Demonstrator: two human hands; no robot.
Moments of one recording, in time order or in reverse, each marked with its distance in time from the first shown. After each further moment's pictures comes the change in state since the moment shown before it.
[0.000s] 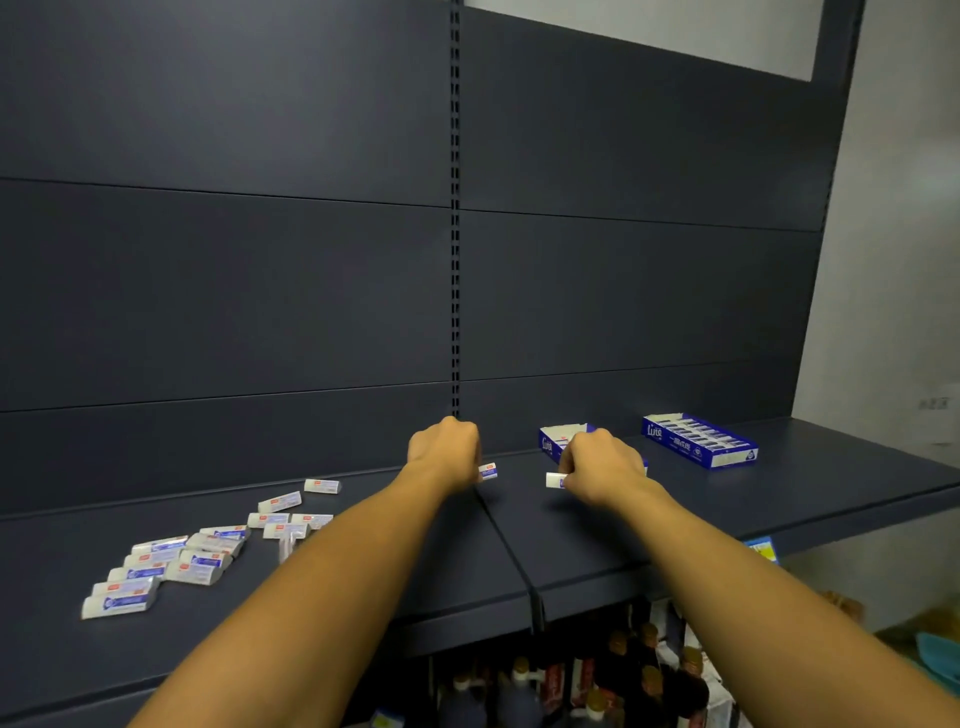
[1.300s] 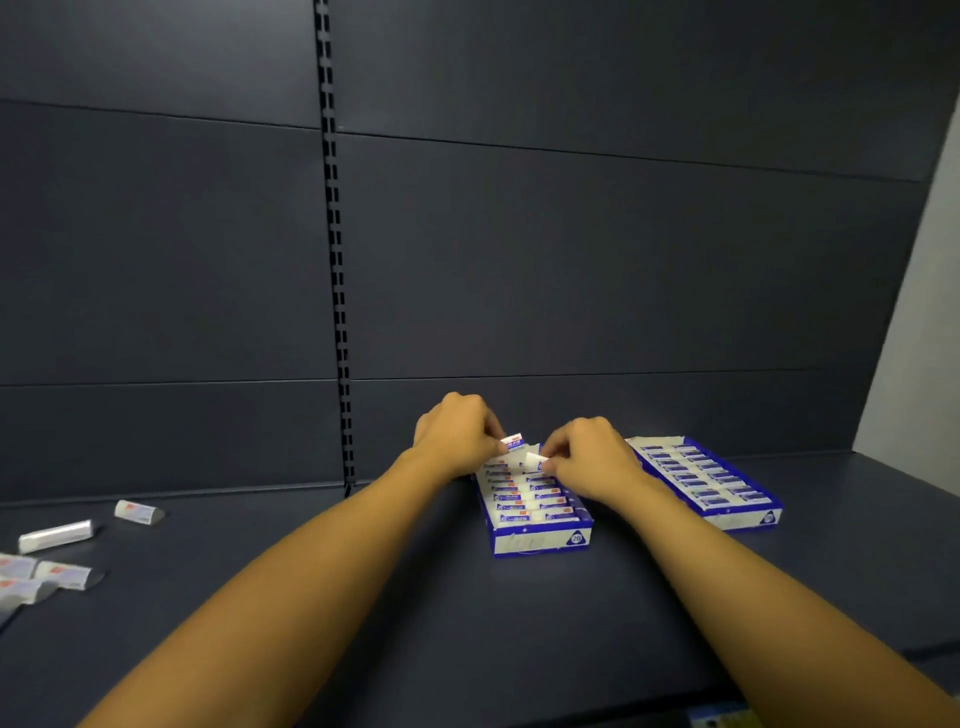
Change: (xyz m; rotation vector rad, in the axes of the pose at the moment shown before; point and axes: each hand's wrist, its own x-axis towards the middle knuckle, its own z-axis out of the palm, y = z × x) left_hand 0.188 0.136 0.070 -0.255 0.080 -0.074; right_hand 0.200 0.171 0.063 0.325 -0.021 -0.187
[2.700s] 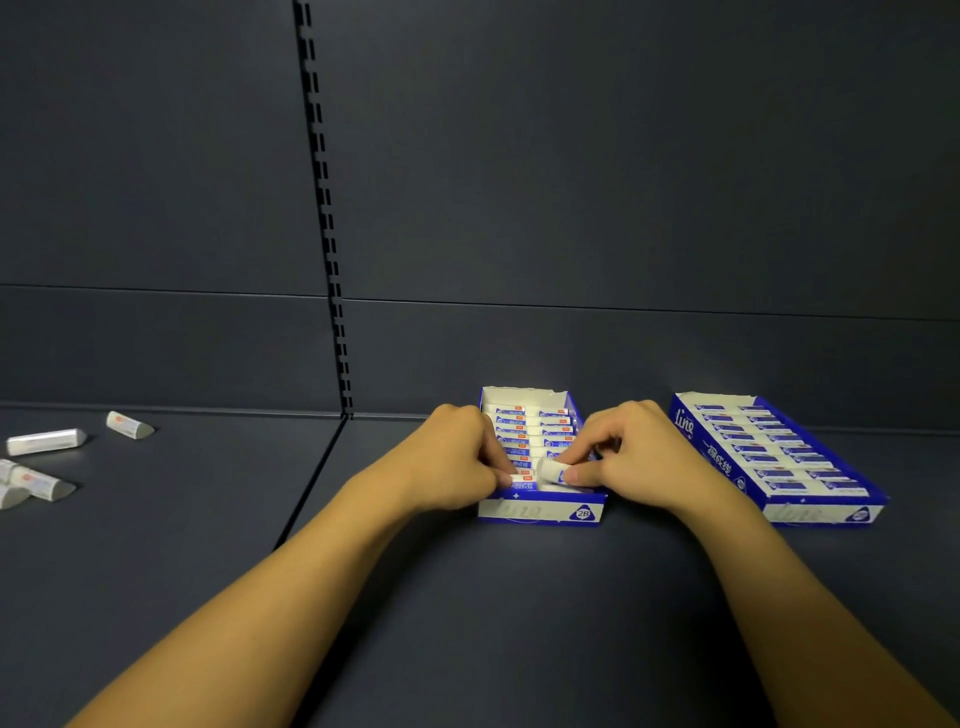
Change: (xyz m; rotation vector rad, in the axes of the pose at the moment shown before) left_hand -0.045 -0.002 0.038 -0.222 -0.263 -0.022; right_hand -0.004 0.048 0.013 0.259 -0.239 -0.231
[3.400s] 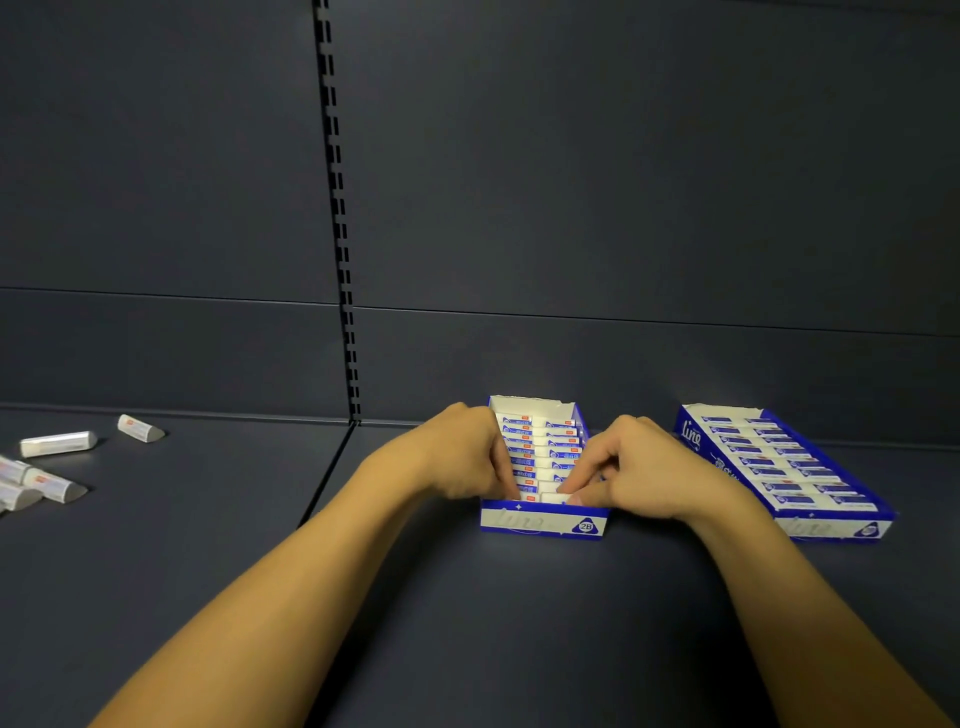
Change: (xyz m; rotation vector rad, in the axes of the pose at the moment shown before) left_hand 0.009 0.005 -0.016 0.018 -0.158 -0.047; right_hand 0.002 -0.007 -0.007 0.044 -0.212 0.052
